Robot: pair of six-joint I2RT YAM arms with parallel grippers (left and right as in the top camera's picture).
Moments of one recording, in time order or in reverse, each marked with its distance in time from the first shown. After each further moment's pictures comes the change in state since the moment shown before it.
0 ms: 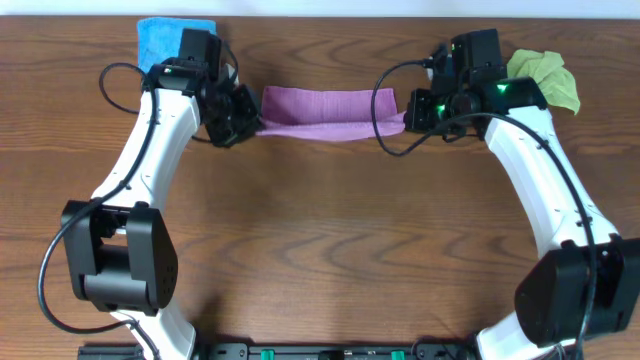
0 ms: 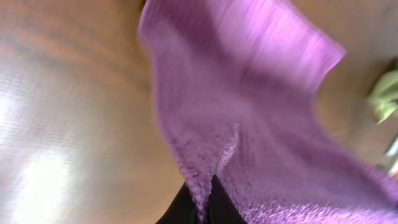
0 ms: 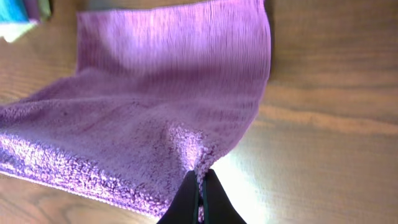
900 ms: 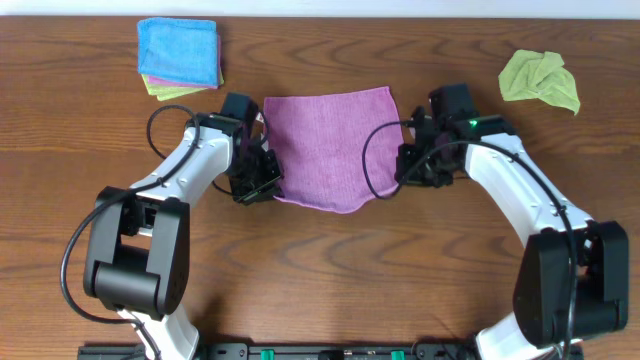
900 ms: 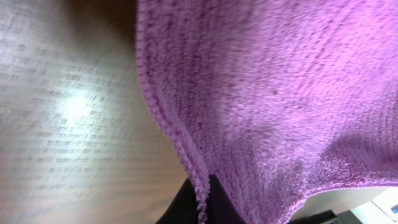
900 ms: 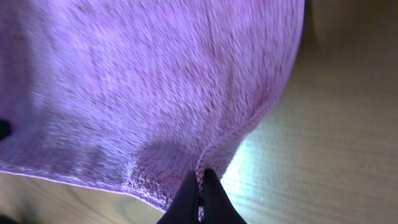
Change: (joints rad) left arm -0.119 0.000 -0.341 0.077 0.034 0.019; right arm 0.033 0.000 -0.319 0.050 -0.036 -0.025
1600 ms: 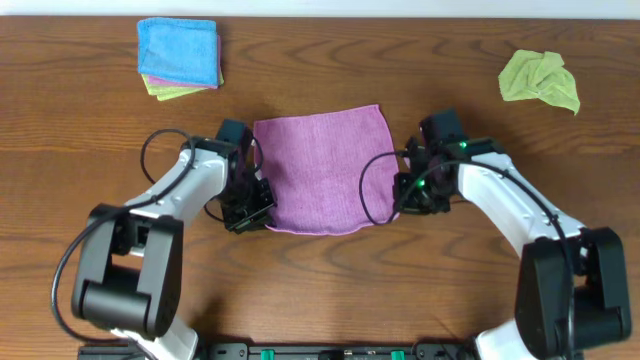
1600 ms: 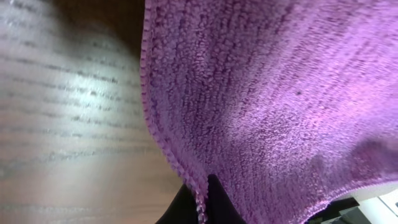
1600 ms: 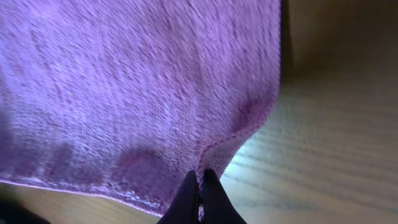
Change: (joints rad) left arm 0.000 -0.104 -0.183 -0.012 -0.007 0.007; right arm 0.038 -0.055 -0.166 0.002 0.004 0.016
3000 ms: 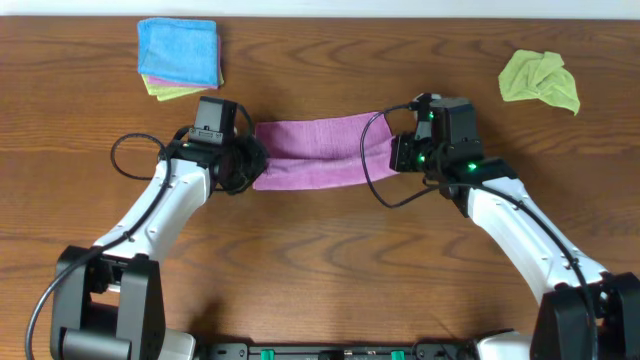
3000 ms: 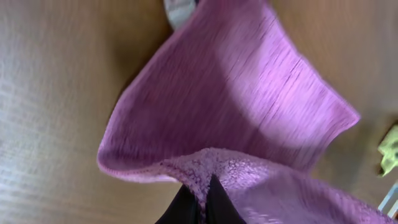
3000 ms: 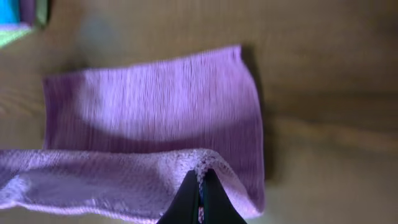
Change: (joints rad) left arm 0.041 -0.145 -0.015 0.426 -0.173 -0.400; right arm 0.026 -0.154 -0.073 0.594 0.159 0.079
